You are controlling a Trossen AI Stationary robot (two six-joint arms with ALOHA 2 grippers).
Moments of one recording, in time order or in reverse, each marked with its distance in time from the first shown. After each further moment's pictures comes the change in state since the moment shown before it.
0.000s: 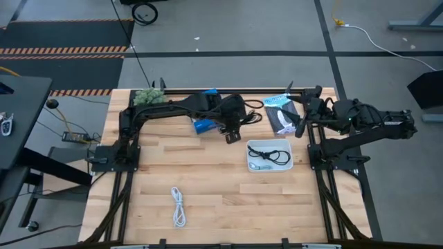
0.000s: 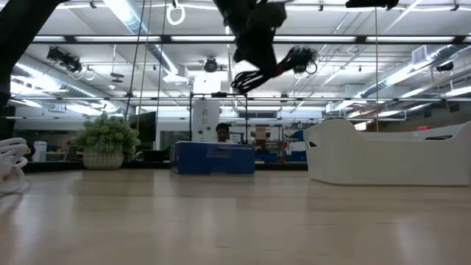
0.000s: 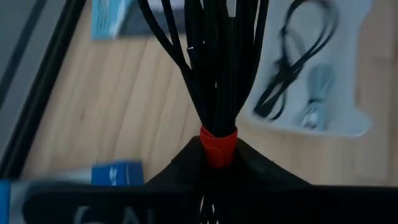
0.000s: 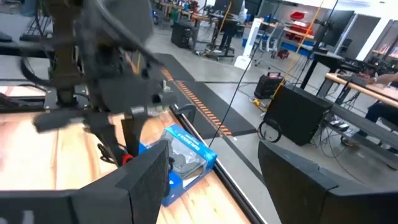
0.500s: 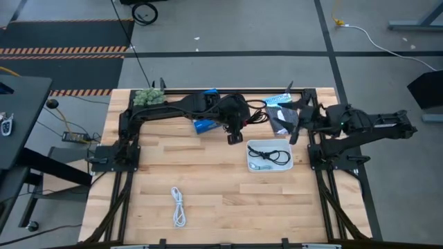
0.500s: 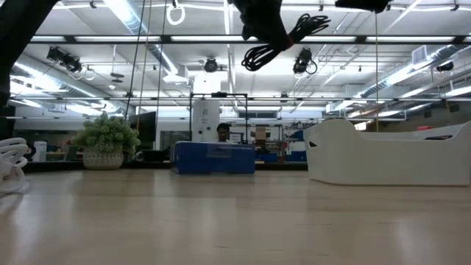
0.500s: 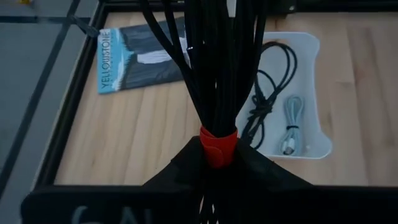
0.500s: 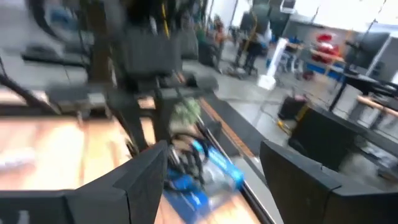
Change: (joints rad) left arm -0.041 0.000 0.129 -0.012 -0.028 0.077; right arm 0.000 0.011 -0.125 0.215 -0.115 -0.065
